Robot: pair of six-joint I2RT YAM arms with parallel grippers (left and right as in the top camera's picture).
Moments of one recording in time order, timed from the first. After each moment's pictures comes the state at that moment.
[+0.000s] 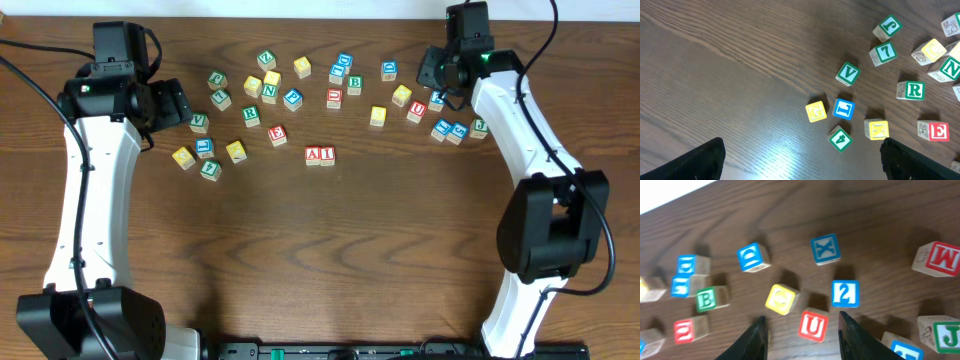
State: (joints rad) left arm 0.08 1.63 1.58 -1.05 -0.22 -0.27; right arm 0.15 2.06 1.75 -0.65 0.04 0.45
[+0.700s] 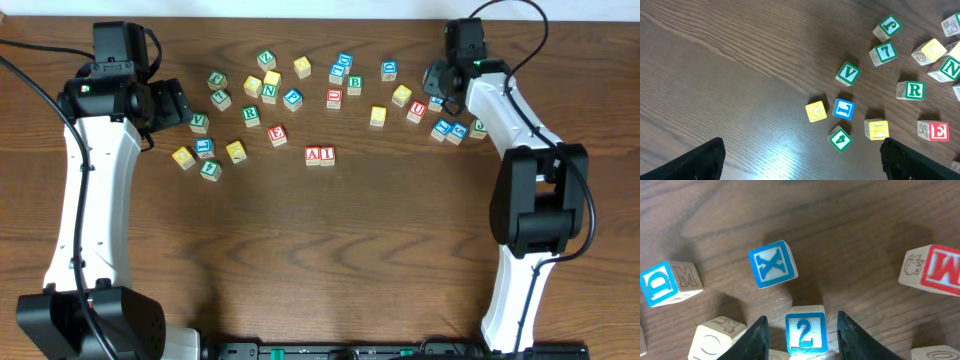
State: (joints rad) left arm 0.08 1.63 1.58 -1.05 -0.22 -0.27; right arm 0.10 2.22 1.75 -0.56 0.12 0.44
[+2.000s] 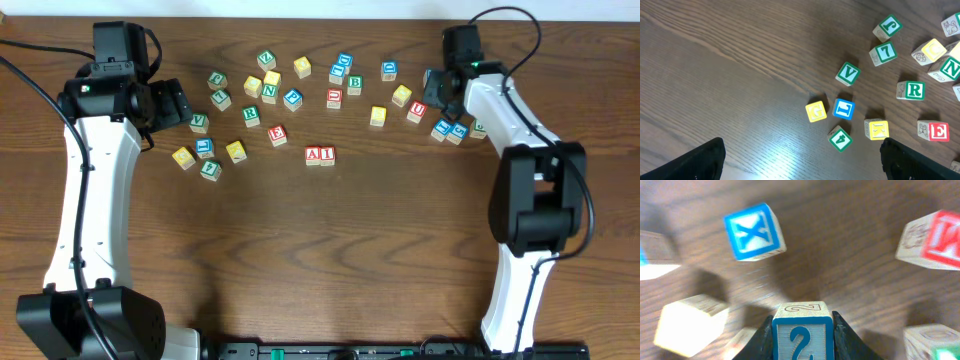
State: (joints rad) left arm 0.08 1.63 1.58 -1.05 -0.22 -0.27; right arm 0.10 2.21 1.75 -0.65 0.11 0.42
